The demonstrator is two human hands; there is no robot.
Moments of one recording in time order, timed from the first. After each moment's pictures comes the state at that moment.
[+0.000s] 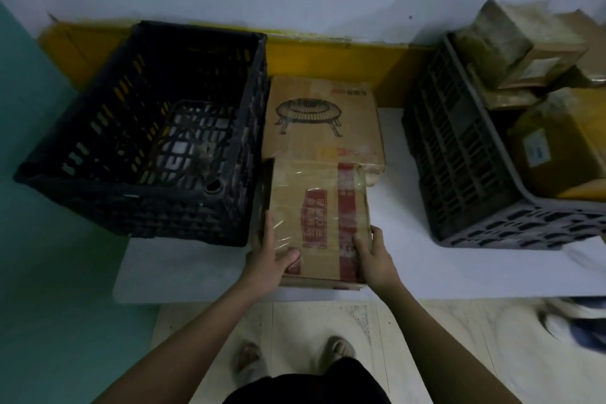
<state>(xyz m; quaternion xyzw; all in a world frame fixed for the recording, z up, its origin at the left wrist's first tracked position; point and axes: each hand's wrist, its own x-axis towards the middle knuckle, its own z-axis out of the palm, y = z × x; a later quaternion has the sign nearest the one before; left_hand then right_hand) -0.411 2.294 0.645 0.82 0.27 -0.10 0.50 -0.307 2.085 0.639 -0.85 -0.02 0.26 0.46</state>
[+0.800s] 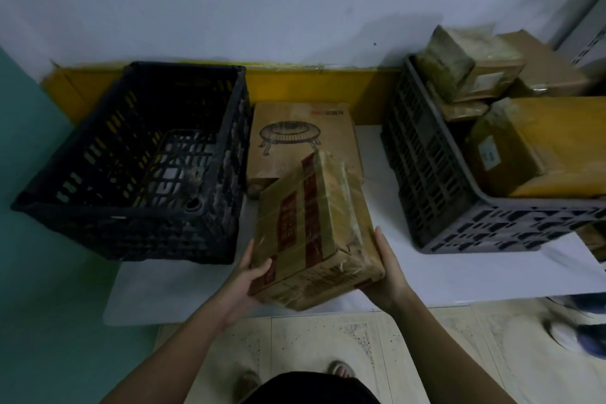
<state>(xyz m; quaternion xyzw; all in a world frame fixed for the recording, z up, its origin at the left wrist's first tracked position) -0.427 2.286 0.670 0.45 0.32 -0.09 0.83 -0.299 2.040 0.676 -0.51 0.10 0.41 0.75</state>
